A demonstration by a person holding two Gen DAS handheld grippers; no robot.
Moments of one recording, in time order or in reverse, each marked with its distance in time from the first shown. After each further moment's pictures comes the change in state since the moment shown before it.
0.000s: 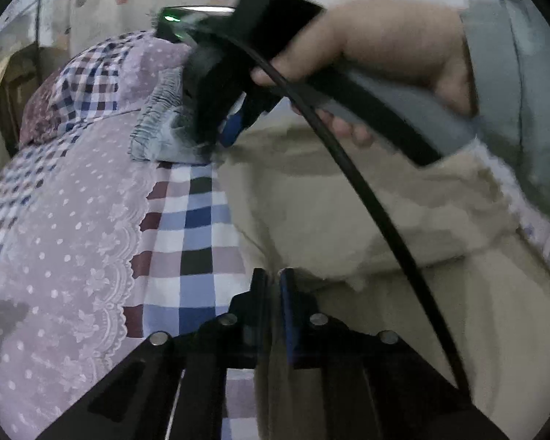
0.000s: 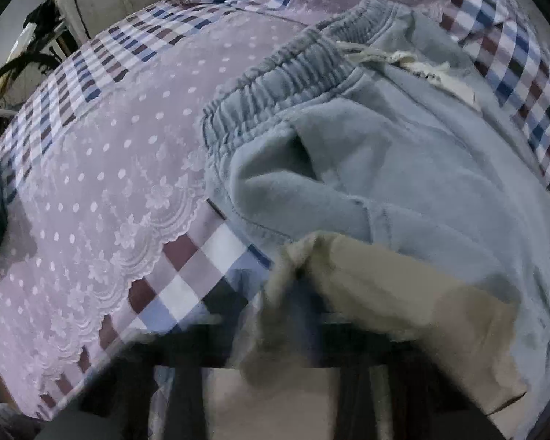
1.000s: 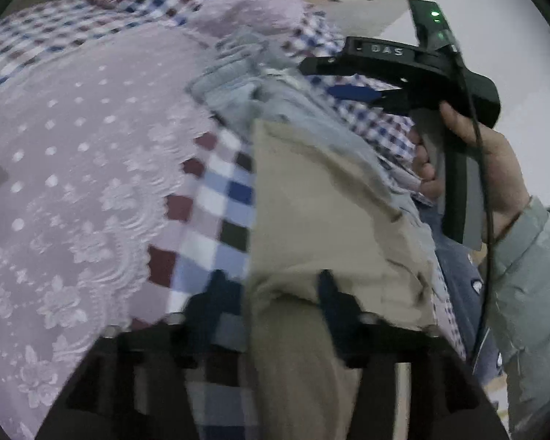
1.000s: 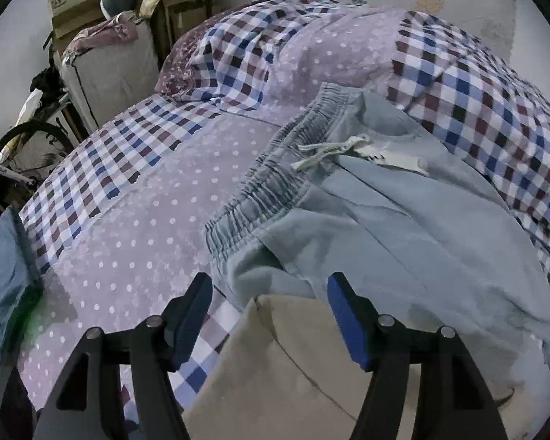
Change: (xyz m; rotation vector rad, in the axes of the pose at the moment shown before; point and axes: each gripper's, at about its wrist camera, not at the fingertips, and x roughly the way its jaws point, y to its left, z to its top) left arm -0.022 0.079 -0.012 -0.491 0.029 -0.268; right arm -0.080 -0.030 0.006 0.135 -0.270 0.034
